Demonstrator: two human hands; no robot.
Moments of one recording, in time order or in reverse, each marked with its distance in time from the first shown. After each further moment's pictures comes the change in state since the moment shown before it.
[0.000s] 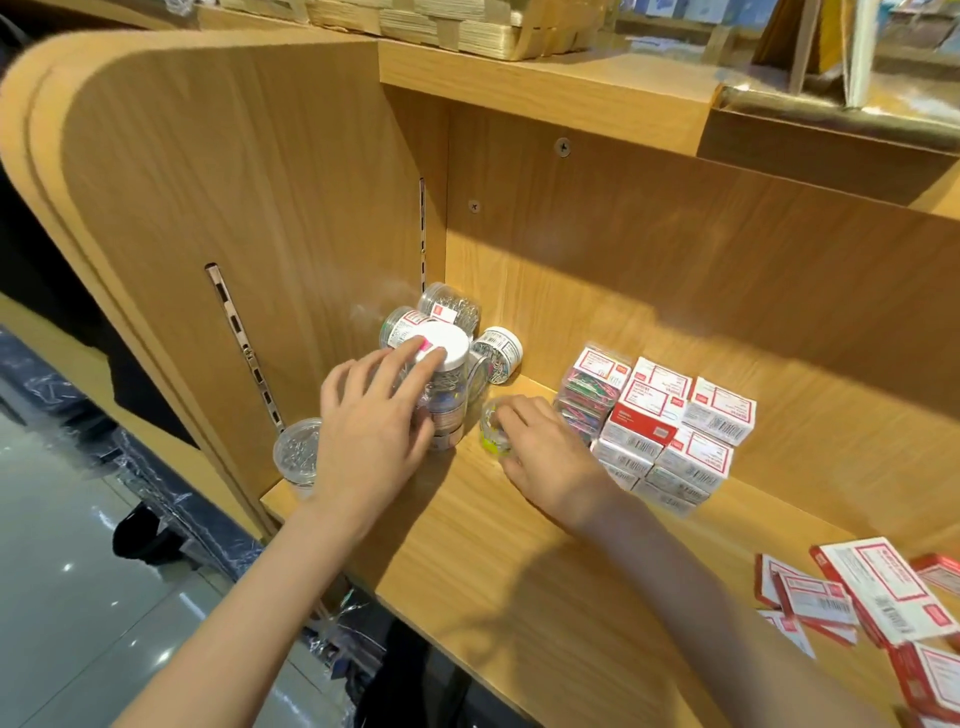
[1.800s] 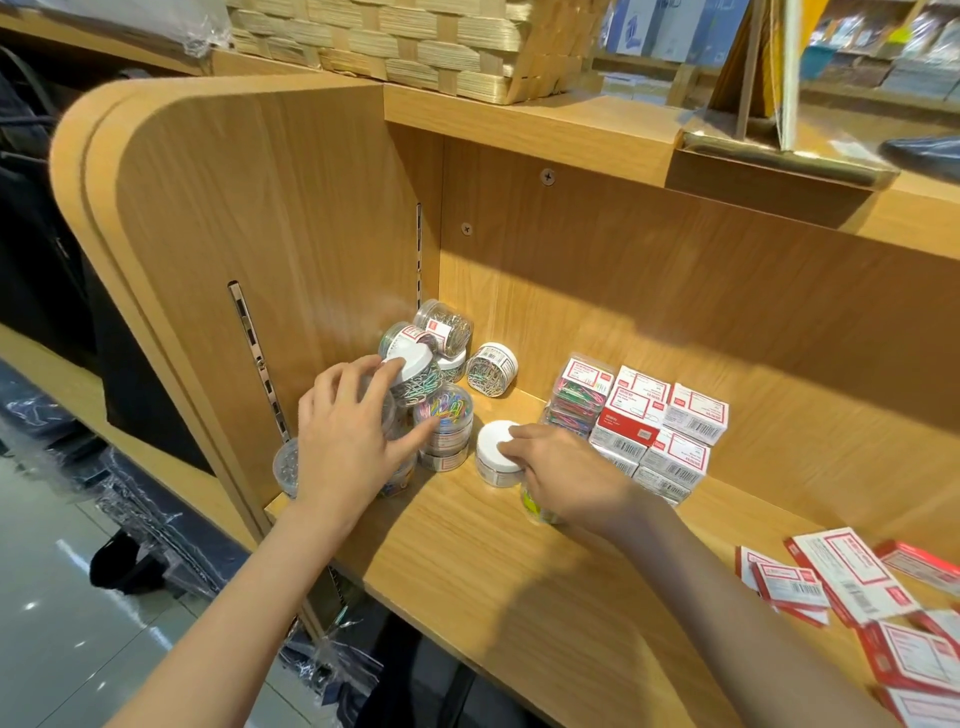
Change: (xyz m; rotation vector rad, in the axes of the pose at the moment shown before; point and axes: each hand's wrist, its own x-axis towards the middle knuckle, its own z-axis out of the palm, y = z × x) left_hand -0.004 -0.022 0.006 -0.072 0.049 -0.126; right_hand -0.012 0.005 -0.013 -0.050 -0.191 0.076
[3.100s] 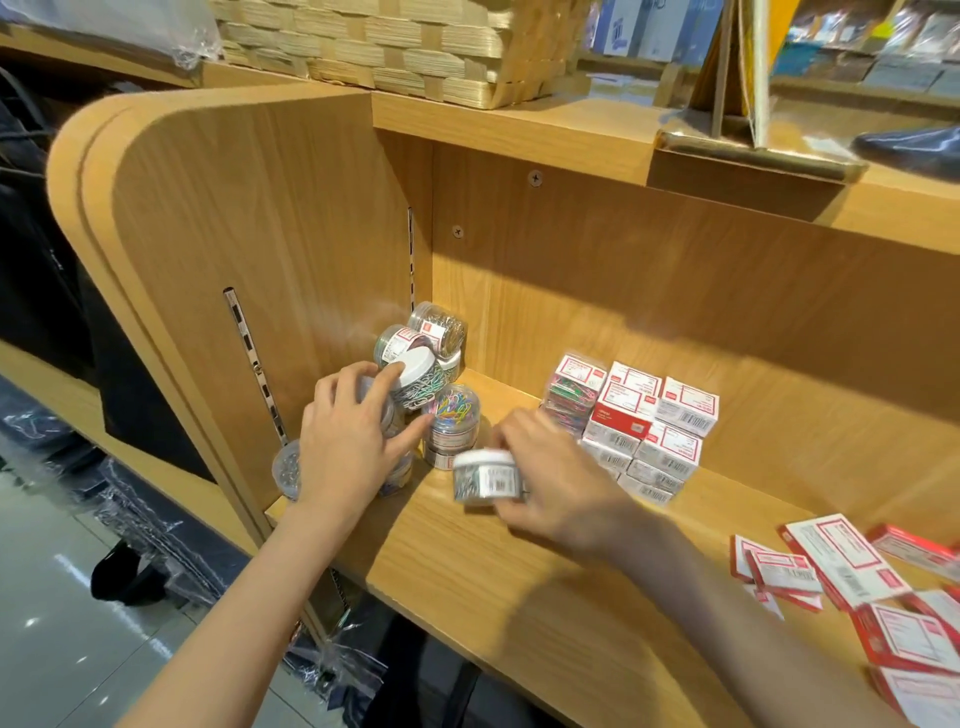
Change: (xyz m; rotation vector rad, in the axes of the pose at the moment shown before) left_hand 0.001 0.001 0.003 0.025 0.001 0.012; right_hand -0.036 -0.033 -0.025 0.080 0.205 -0.146
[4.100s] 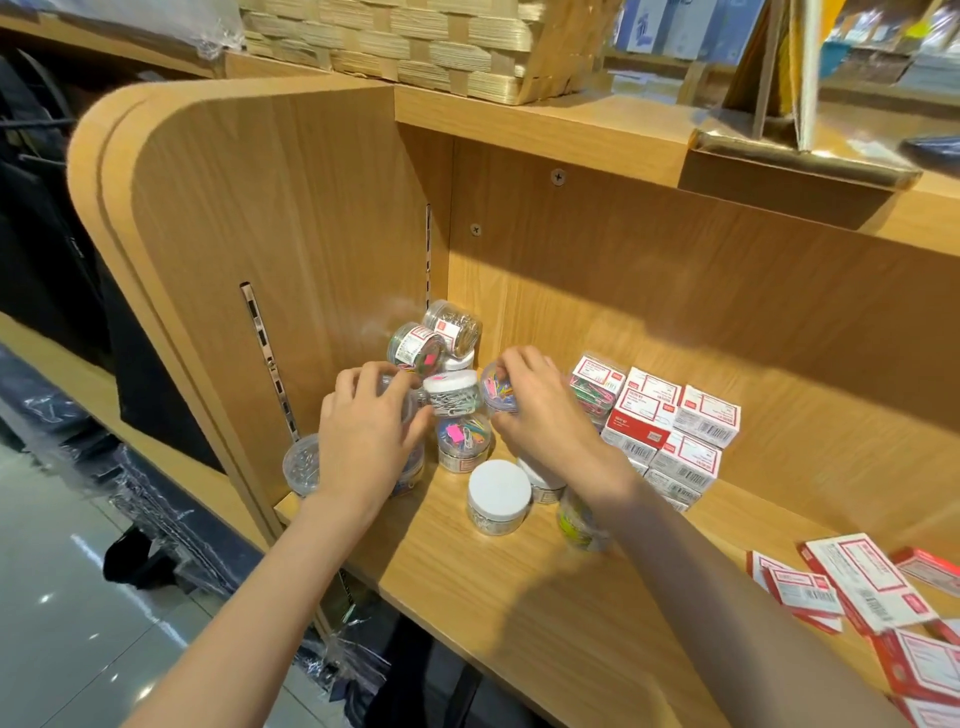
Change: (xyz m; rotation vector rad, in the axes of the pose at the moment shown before) left_hand 0.005 0.006 -0.002 0.015 -0.031 -0.012; right_hand 0.067 0.027 0.015 0.029 0.233 0.141
